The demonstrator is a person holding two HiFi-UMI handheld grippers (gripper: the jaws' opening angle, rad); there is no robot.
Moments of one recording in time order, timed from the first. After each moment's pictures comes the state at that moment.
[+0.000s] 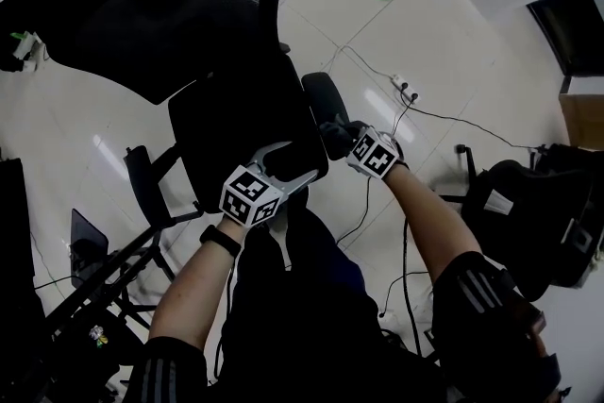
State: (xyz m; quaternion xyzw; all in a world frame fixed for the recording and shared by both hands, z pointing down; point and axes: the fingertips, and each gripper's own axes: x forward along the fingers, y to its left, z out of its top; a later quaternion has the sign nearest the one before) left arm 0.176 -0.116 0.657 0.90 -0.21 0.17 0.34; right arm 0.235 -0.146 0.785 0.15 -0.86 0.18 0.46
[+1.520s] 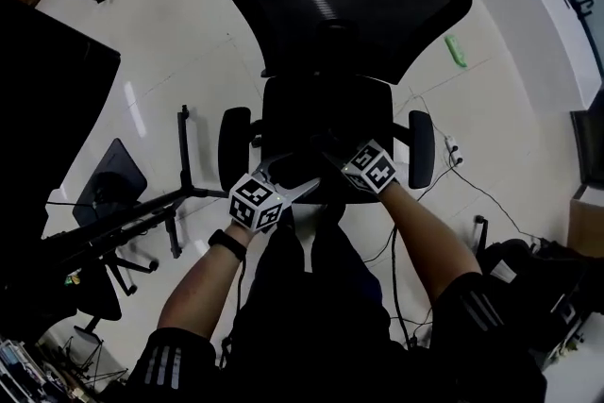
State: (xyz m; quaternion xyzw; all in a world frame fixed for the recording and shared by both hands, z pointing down) left arm -0.081 -0.075 0.637 0.85 -0.38 0.10 0.35; right arm -0.077 -0.119 0.707 0.04 -0.91 0.18 0.38
